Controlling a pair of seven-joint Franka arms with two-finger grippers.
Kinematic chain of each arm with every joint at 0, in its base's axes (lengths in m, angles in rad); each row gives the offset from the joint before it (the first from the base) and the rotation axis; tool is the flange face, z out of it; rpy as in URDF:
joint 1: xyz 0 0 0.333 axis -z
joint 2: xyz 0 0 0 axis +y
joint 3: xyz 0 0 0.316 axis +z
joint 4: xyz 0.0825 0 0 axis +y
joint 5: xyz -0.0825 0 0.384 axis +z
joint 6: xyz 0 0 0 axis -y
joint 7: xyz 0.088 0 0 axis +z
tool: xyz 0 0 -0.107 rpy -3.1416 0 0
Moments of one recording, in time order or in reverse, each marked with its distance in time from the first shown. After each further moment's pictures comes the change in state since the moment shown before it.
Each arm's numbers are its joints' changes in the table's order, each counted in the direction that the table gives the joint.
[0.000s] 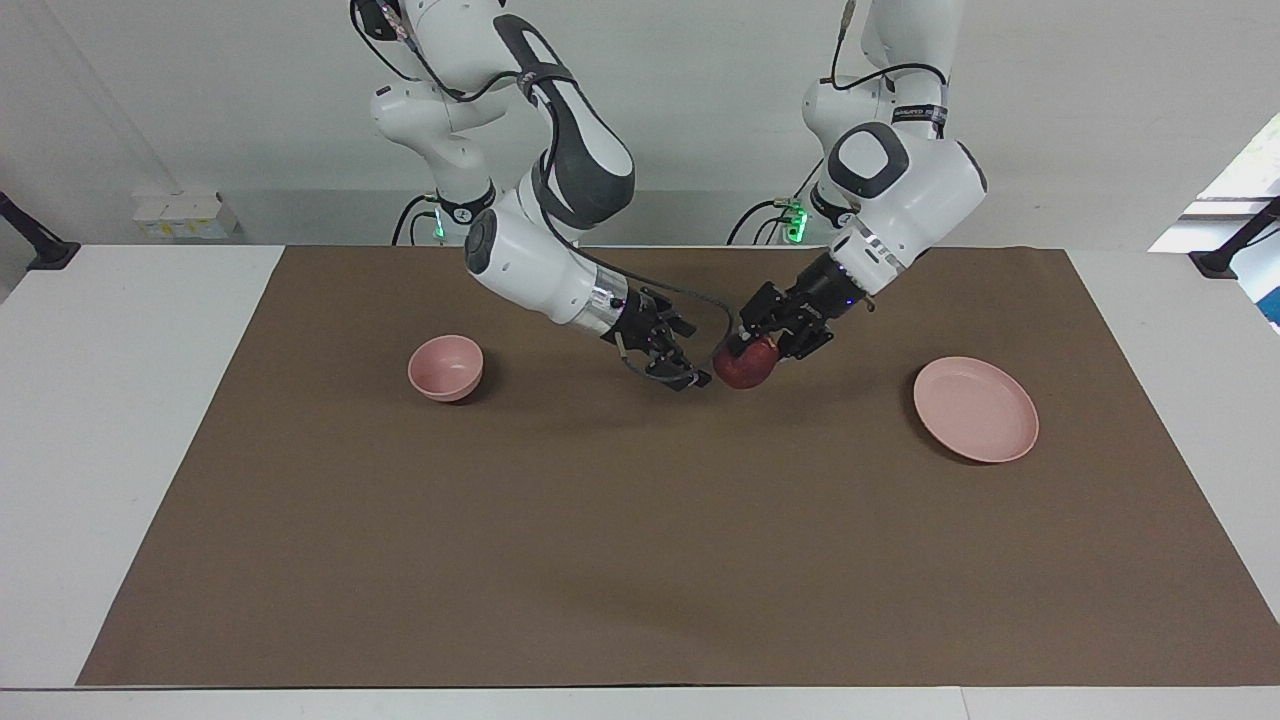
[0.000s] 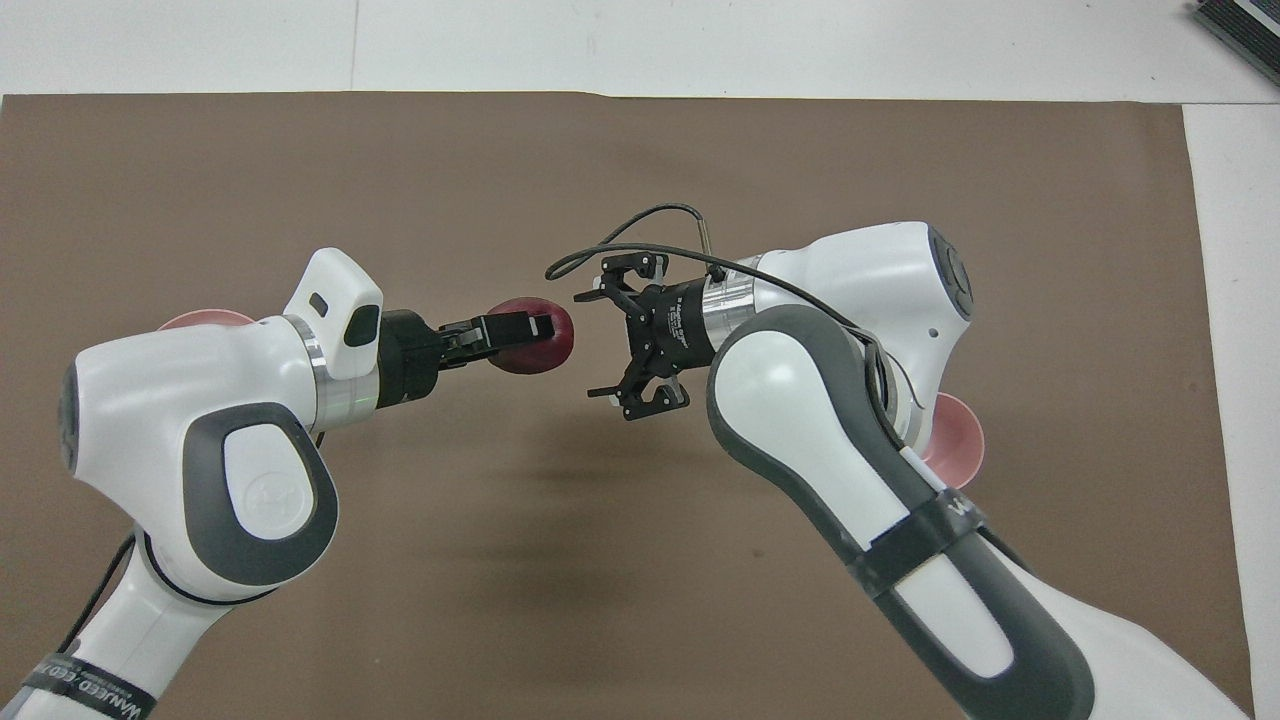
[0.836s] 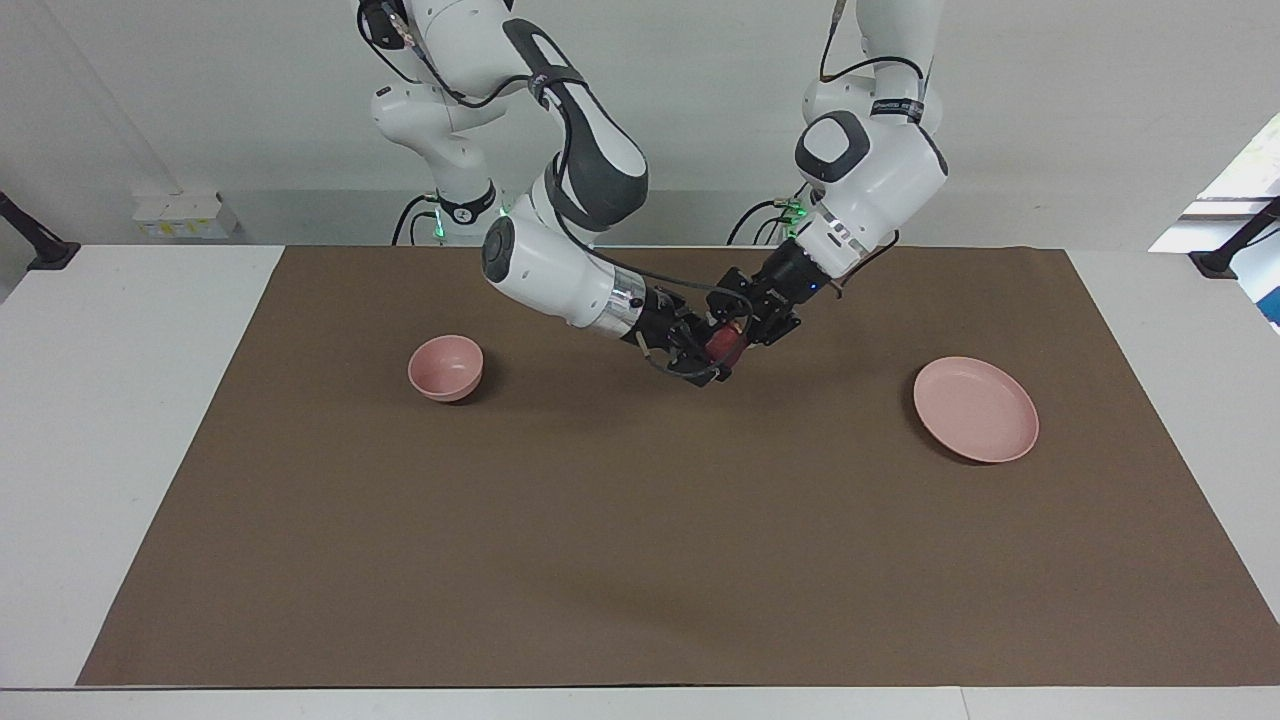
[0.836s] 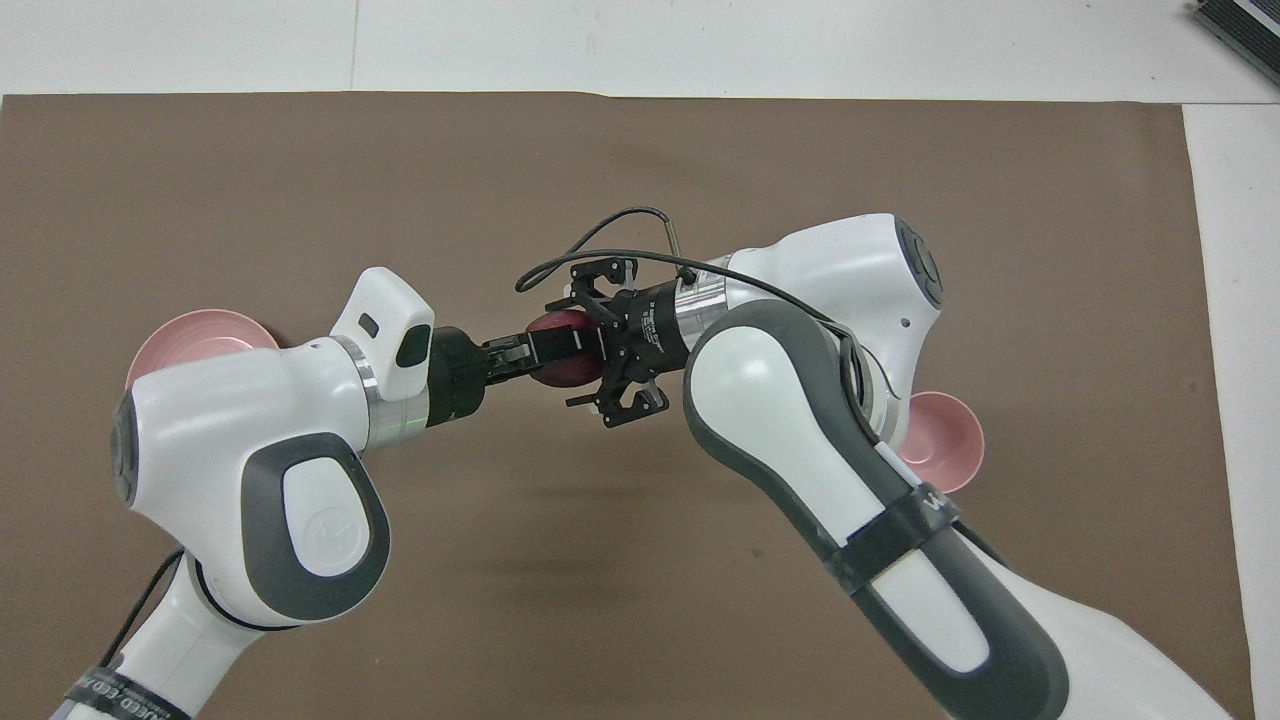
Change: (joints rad) left arm 0.076 -0.005 -0.003 0.004 -0.001 0.073 0.070; right arm -0.022 0.024 0.004 -0.039 0.010 -0.047 0.048
